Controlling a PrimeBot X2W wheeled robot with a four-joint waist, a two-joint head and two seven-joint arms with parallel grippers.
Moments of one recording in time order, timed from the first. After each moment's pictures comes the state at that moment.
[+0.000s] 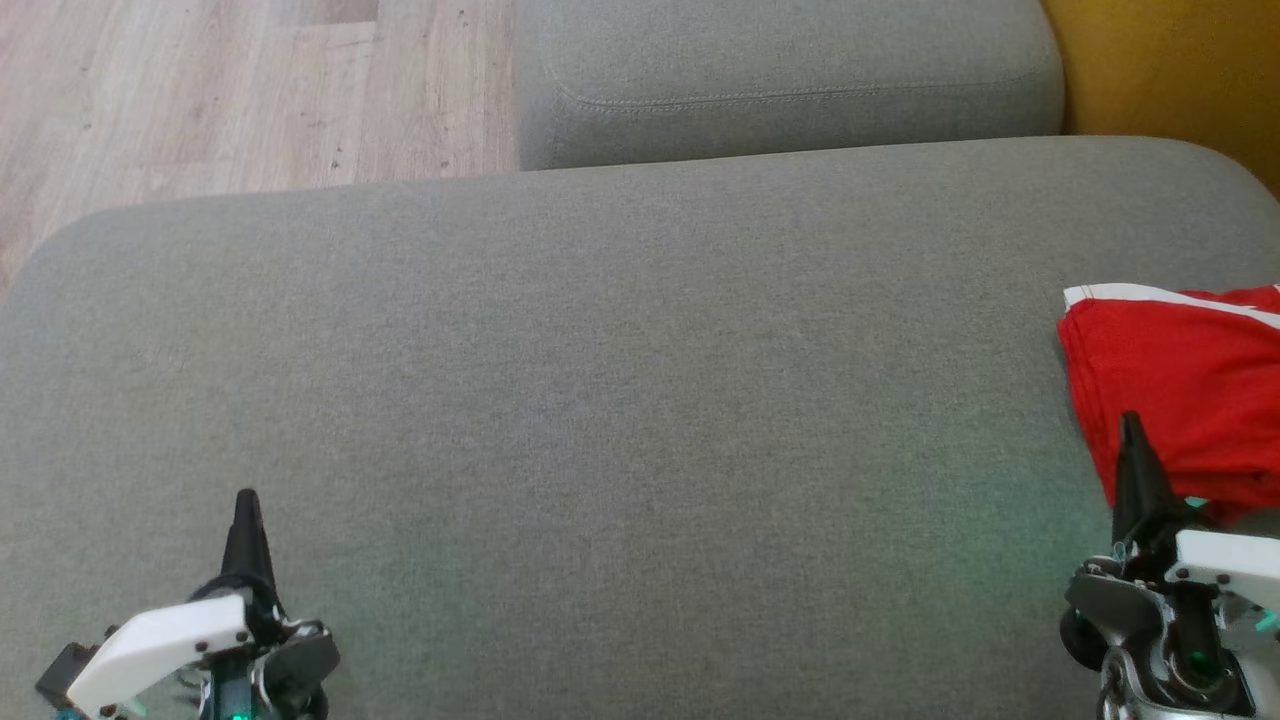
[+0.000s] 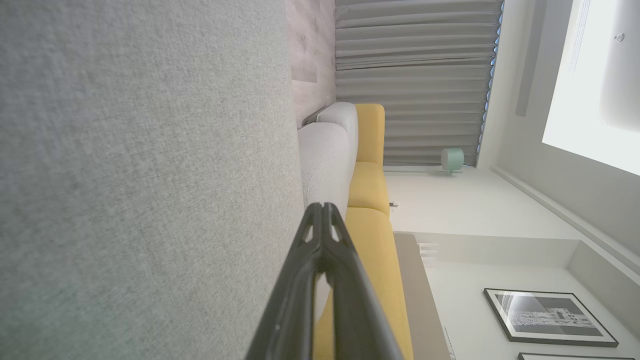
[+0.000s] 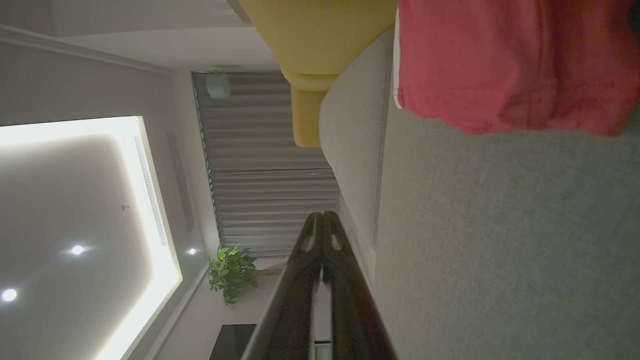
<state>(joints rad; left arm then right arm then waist) -0.06 0.04 0.07 0.28 -1.60 -0.12 0.11 -0.07 -0.05 -0.13 0.29 1.60 0.13 0.11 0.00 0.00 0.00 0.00</state>
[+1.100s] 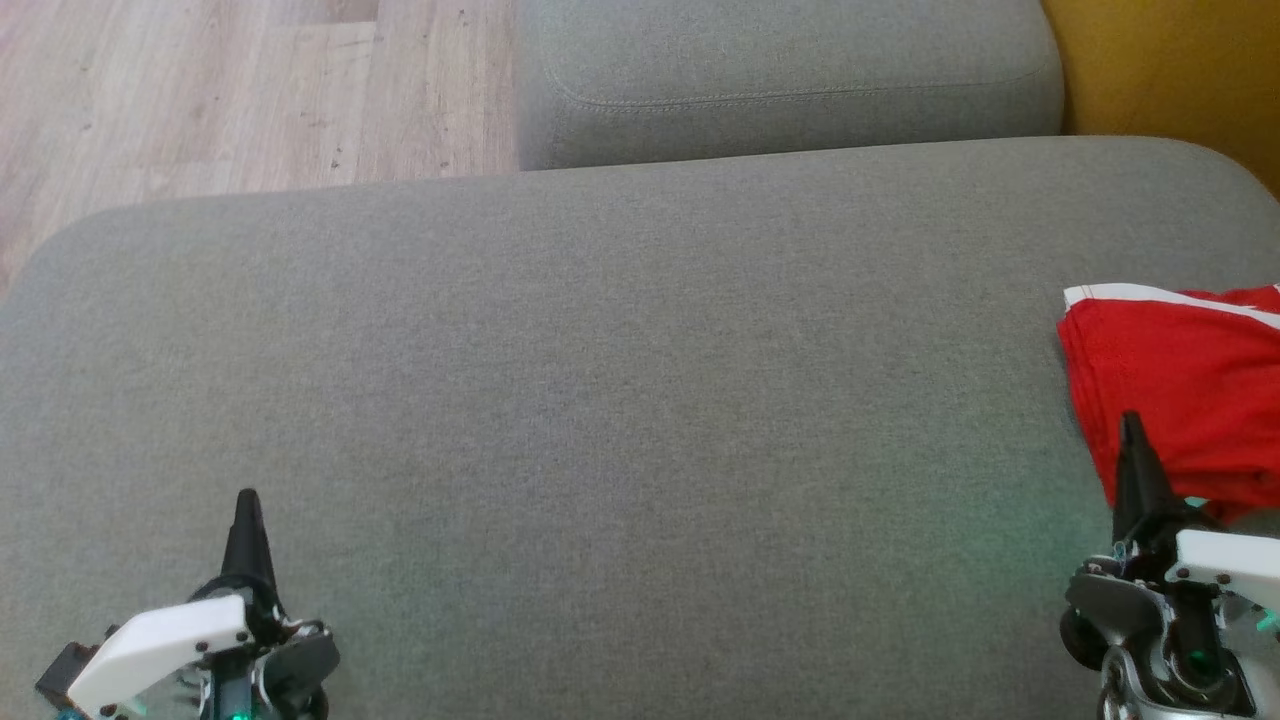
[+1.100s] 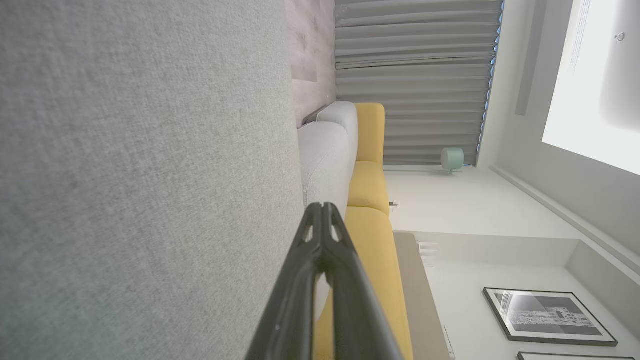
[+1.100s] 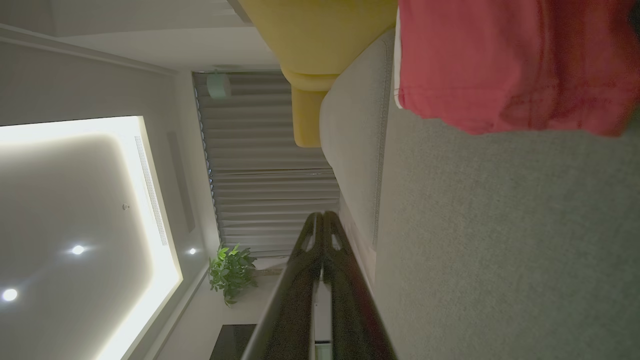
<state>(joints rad) -0.06 0.04 0.07 0.28 -1.60 -0.12 0.11 -0.07 -0.05 -0.13 0.28 1.60 0.13 0.11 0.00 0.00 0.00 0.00</state>
